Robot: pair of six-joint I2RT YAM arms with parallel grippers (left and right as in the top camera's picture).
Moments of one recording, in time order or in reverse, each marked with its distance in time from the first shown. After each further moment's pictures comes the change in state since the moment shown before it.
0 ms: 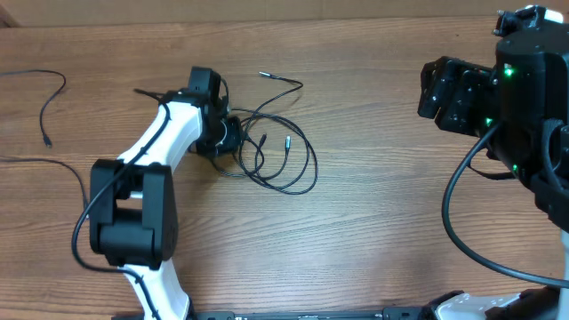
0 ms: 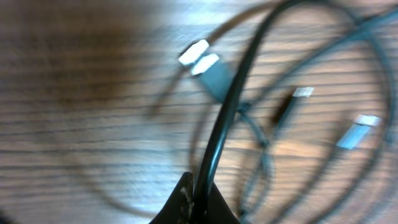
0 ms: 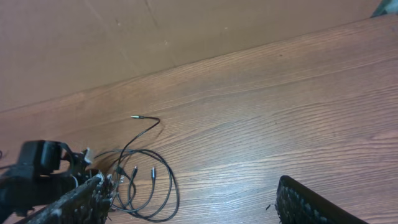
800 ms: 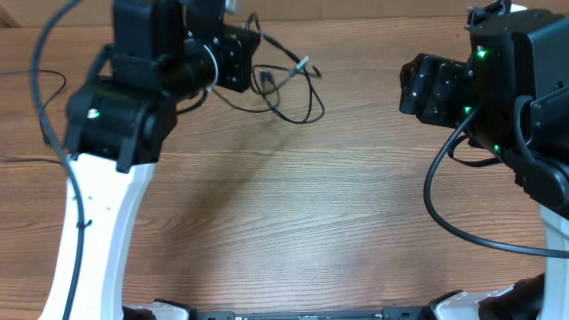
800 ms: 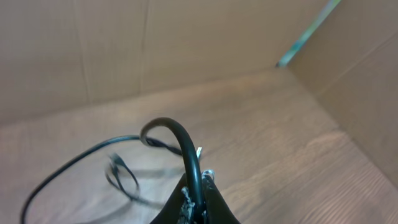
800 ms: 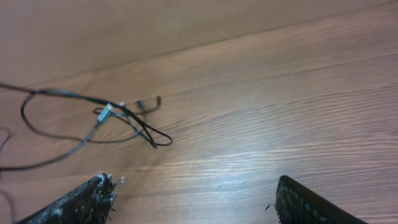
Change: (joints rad) left arm -0.140 -0.444 0.596 -0.132 0.106 0.139; right arm 0.000 0.052 -0.001 0.000 -0.092 -0.010
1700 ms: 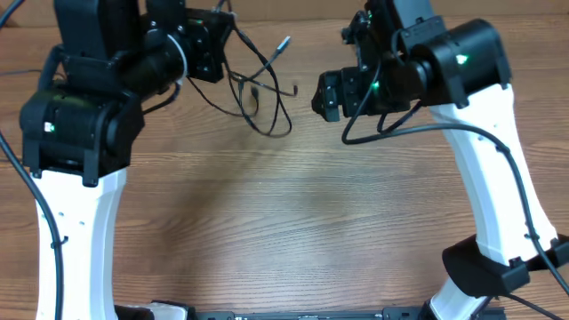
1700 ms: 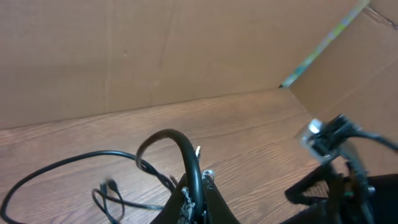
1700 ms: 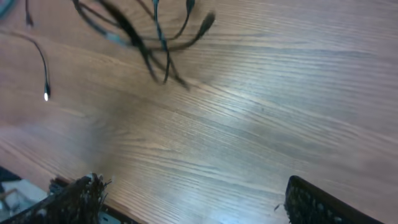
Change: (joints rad) left arm 0.088 -0.003 0.113 -0.067 0.040 -0.033; right arm 0.000 0.282 -0.111 0.033 -0.462 -0.298
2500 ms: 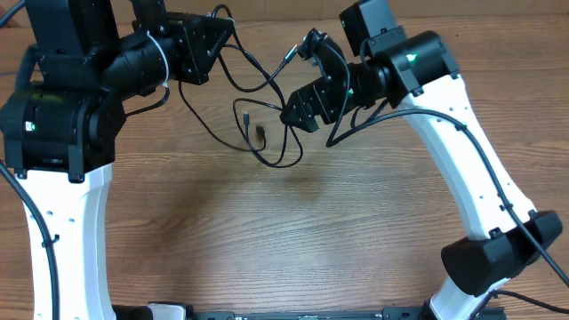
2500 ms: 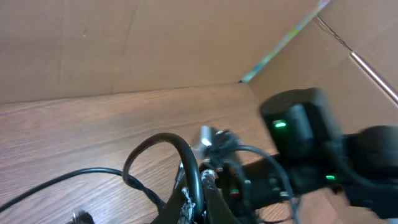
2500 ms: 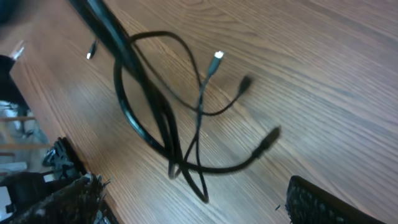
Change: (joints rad) left arm 0.084 0.000 0.000 -0.022 0.237 -0.076; right arm 0.000 0.006 -0.316 0.352 -0.282 -0.321
